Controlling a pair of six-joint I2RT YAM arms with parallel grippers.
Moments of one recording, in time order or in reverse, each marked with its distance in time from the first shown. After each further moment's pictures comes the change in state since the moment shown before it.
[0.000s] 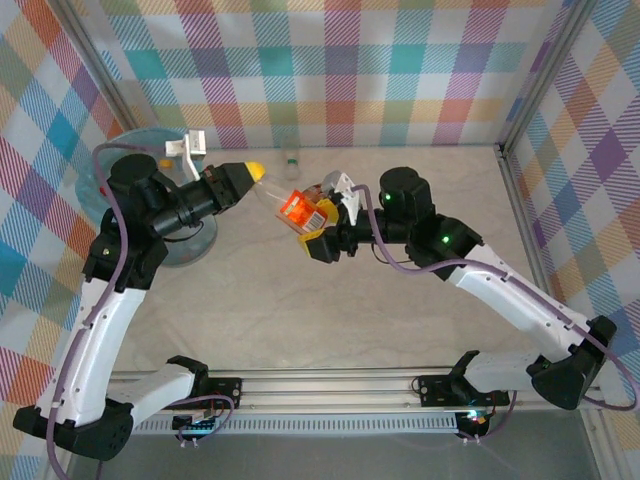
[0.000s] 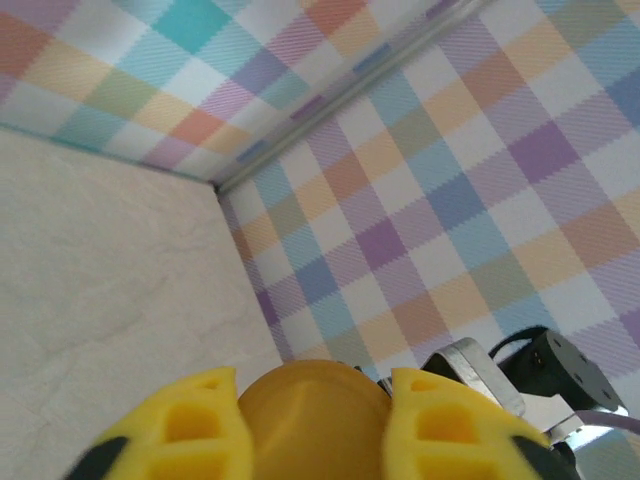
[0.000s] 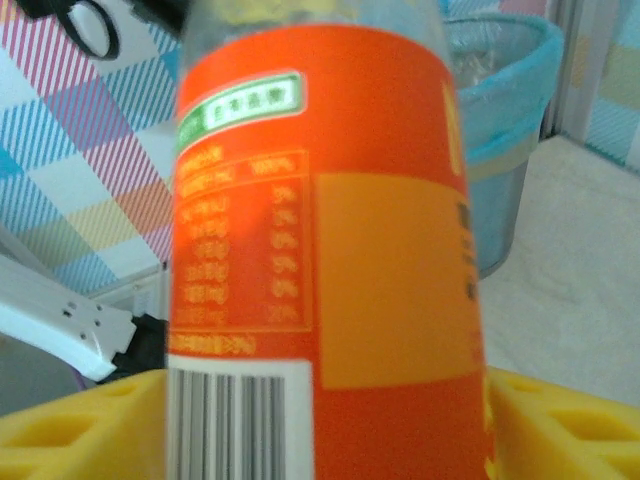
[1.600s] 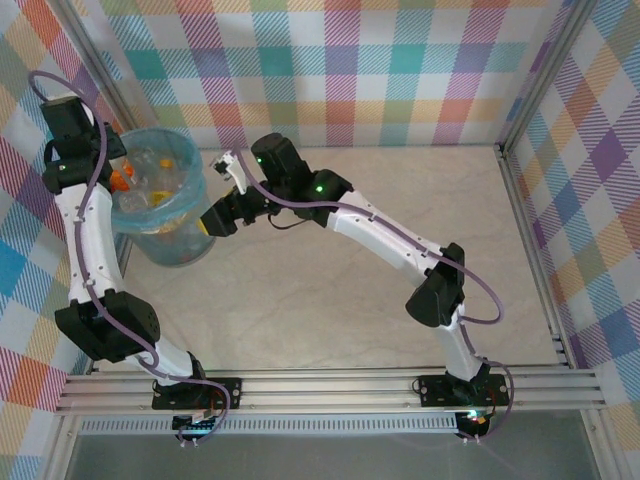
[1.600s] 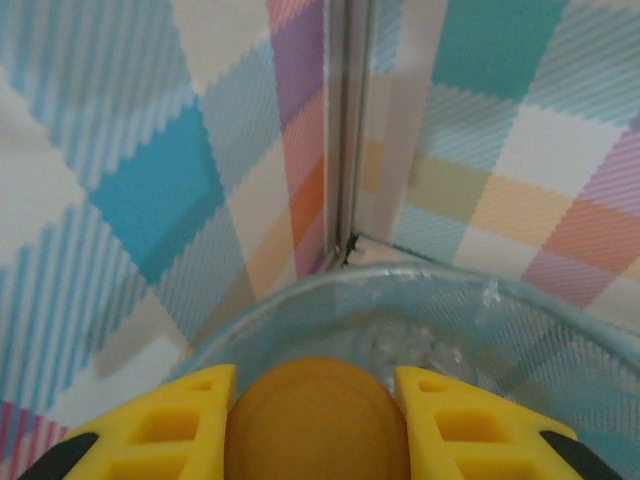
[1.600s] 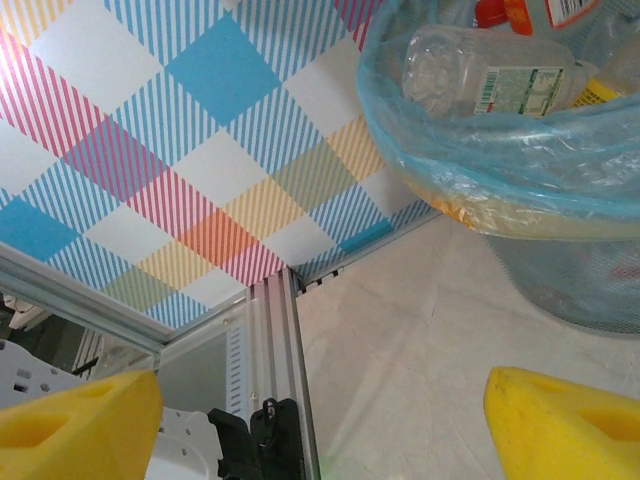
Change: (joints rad) left arm 0.661 0.552 0.363 -0.156 -0.646 0.813; right arm 0.151 0.829 0.934 -0.237 -0.102 0.239
